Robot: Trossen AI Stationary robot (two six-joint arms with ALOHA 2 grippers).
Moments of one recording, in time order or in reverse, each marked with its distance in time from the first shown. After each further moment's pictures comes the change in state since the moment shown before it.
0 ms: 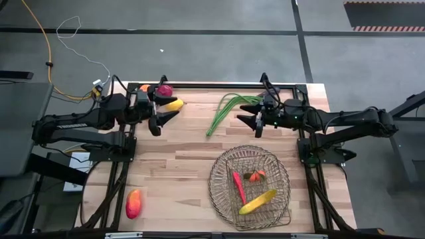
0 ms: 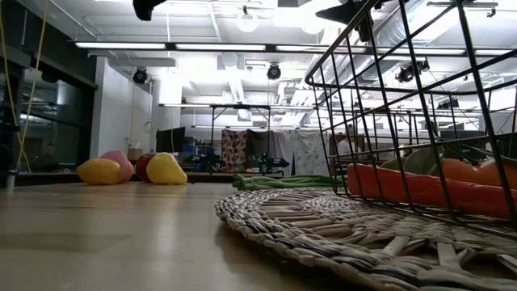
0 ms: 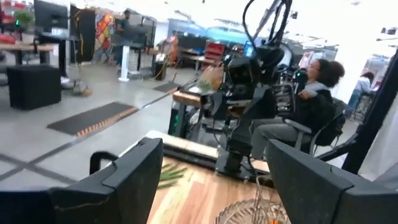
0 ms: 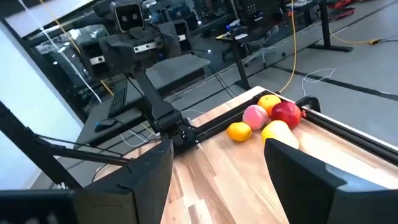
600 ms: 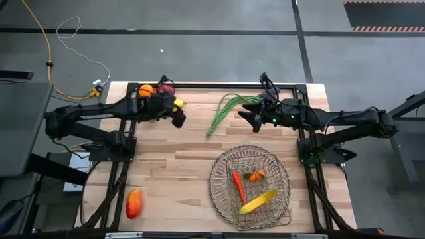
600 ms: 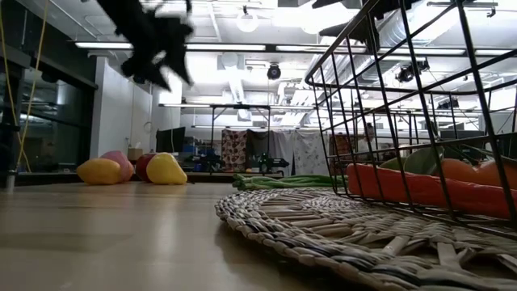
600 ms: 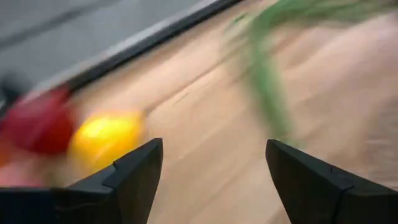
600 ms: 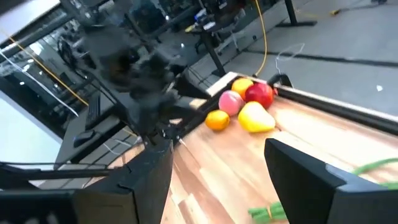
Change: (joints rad) left arm 0.125 0.416 0.194 -0.745 -0.295 -0.361; right arm -0.024 0.000 0.000 -0.098 0.070 0.158
